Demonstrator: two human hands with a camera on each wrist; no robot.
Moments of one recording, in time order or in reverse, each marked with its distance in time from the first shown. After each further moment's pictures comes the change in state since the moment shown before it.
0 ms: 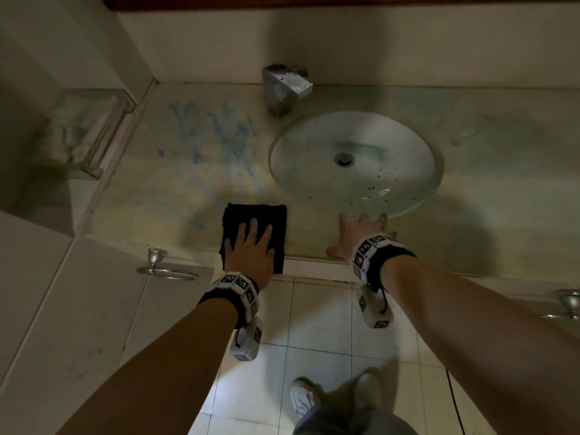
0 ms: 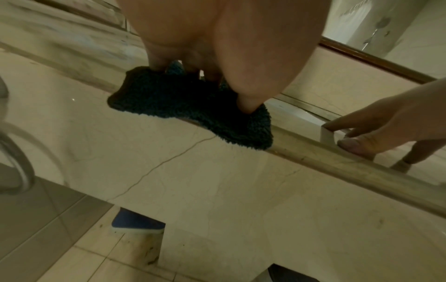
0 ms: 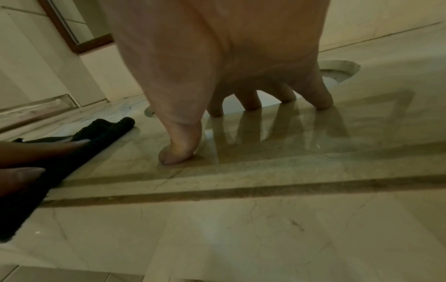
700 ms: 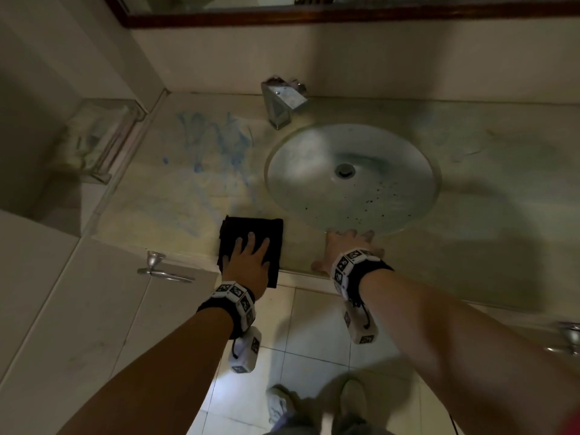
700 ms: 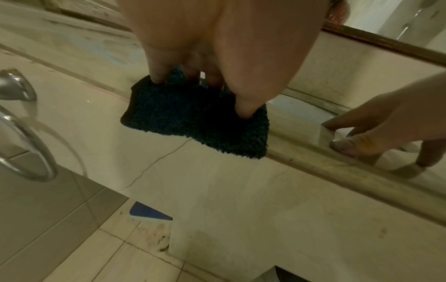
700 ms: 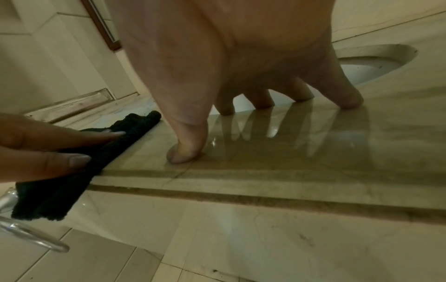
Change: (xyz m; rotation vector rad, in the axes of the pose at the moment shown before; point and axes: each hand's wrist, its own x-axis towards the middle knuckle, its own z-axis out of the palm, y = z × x) left_hand 0.002 0.030 -0.006 -0.007 -0.089 -0.082; right_hand 0.008 0.007 -0.004 0.036 -0.021 -0.049
